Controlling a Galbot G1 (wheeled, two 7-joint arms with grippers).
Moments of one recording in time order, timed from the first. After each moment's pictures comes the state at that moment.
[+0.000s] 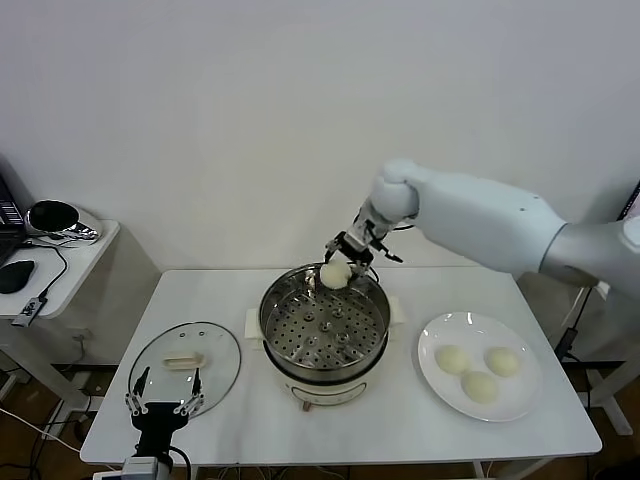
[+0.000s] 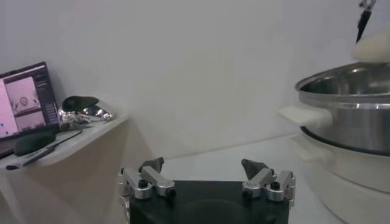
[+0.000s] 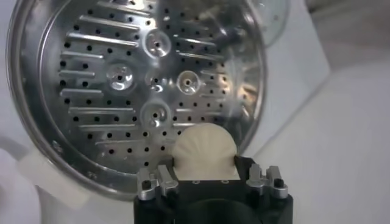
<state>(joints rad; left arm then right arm) 1.70 -1.26 -0.54 -2.09 -0.04 0.06 -0.29 0.51 1.19 -1.24 1.11 -0.05 0.38 -0.96</state>
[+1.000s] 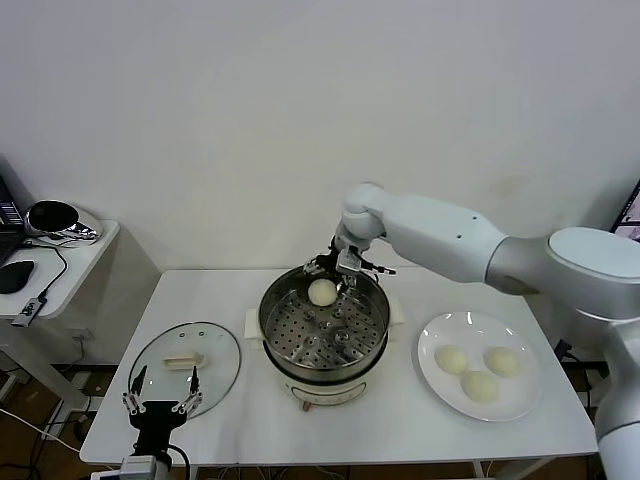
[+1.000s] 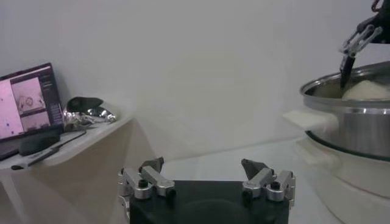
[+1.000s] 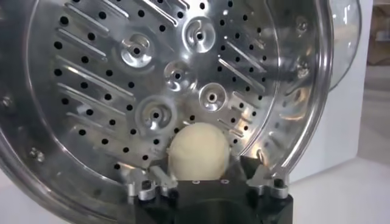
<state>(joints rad) 1.71 -1.27 -0.55 -2.10 -0.04 0.06 -0.29 0.51 1.26 -1.28 1.04 -0.20 0.58 -0.88</state>
